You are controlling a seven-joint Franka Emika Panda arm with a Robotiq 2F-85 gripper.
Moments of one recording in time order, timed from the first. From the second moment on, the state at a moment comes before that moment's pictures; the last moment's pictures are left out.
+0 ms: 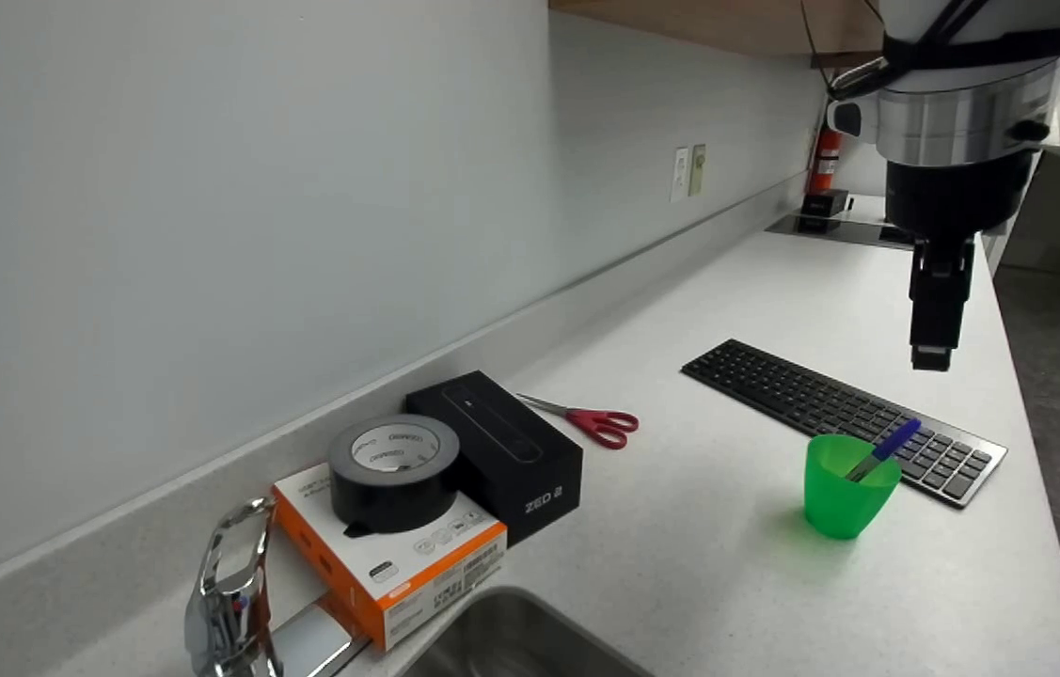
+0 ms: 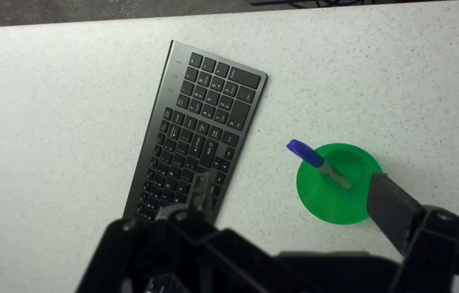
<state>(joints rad) -0.11 -0.29 -0.06 -2.36 -0.46 1.92 0.03</state>
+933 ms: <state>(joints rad) -0.13 -0.27 -0.24 -2.38 -0.33 1.99 -0.30</state>
